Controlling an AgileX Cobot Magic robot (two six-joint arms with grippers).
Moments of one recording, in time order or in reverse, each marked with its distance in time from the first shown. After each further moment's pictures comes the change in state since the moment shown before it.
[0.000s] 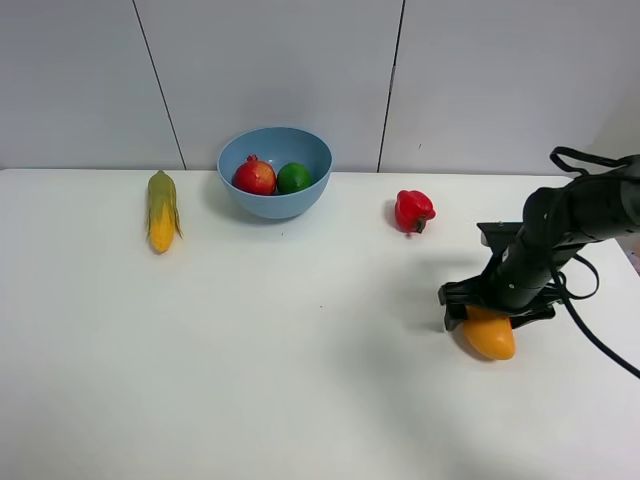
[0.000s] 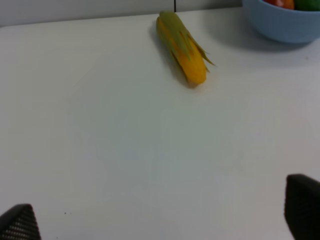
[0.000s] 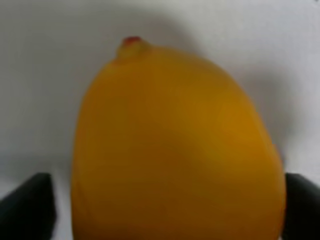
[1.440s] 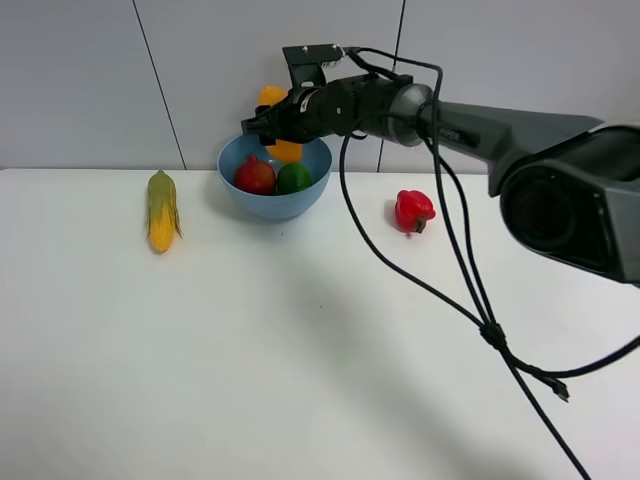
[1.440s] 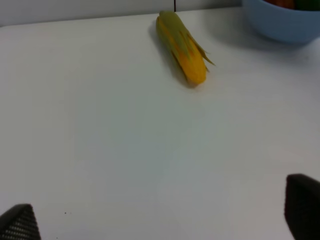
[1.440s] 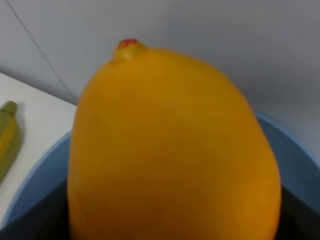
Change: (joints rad) left arm 0.000 0.000 0.000 0.000 0.000 0.000; right arm 0.375 0.562 -1.215 0.028 -0.246 -0.056
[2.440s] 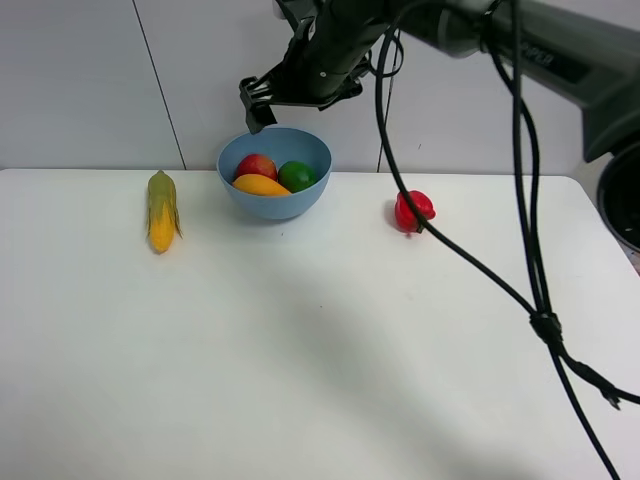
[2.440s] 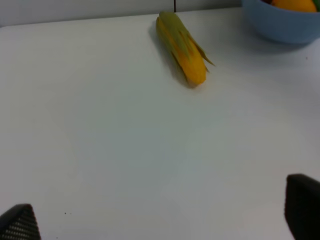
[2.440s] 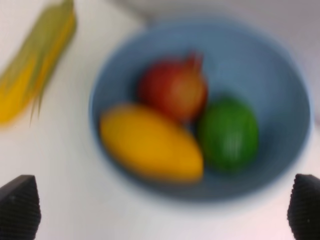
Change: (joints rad) left arm 0.000 0.000 0.000 0.000 0.000 0.000; right arm 0.056 -0.280 -0.061 -0.020 0.723 -0.111
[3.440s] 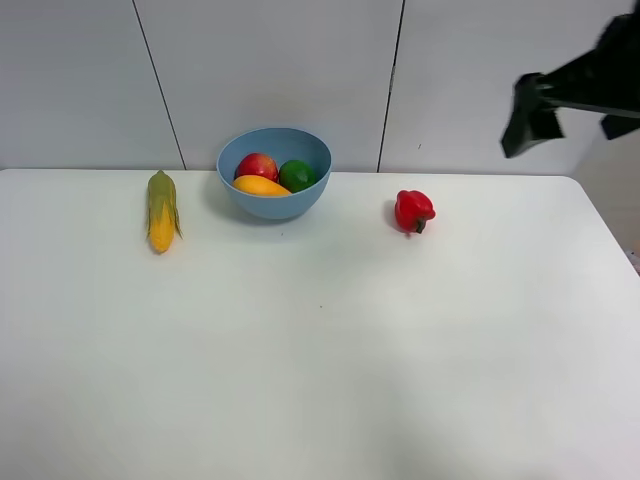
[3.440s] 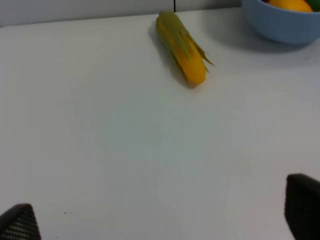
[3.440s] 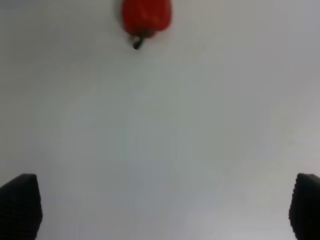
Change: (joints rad) left arm 0.000 0.000 0.000 0.000 0.001 0.000; right arm -0.316 -0.767 0.683 -0.140 0.218 0.106
